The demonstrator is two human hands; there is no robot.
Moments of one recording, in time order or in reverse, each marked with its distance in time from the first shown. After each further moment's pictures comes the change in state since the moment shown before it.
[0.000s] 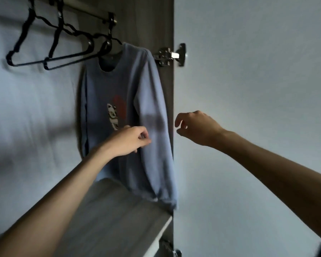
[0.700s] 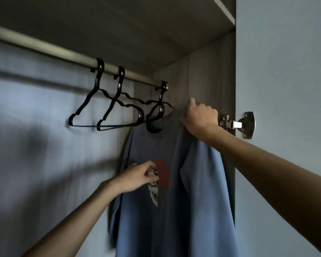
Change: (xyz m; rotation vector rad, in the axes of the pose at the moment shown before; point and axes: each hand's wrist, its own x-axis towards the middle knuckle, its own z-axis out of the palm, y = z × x) left_hand 0.097 -0.122 -0.080 -0.024 0.140 -0.119; right_hand 0.256 -0.079 -0.057 -0.124 0.492 -0.002
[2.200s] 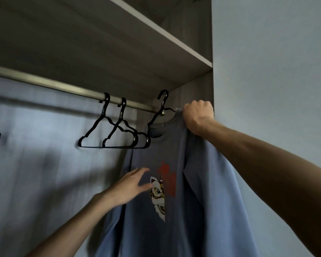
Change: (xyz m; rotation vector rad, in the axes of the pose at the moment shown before) left_hand -0.045 0.057 -0.024 0.049 0.157 0.011; right_hand 0.011 0.012 -0.108 -0.382 0.071 -0.159
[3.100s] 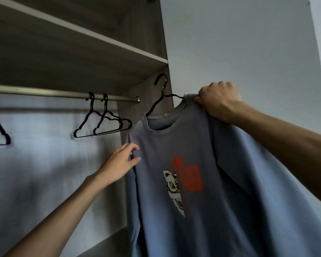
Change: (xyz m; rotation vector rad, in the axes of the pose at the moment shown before) left_hand -0.135 0.115 -0.050 0.112 0.214 0.192; right_hand -0.178 0.128 -0.120 -0.010 -0.004 0.083
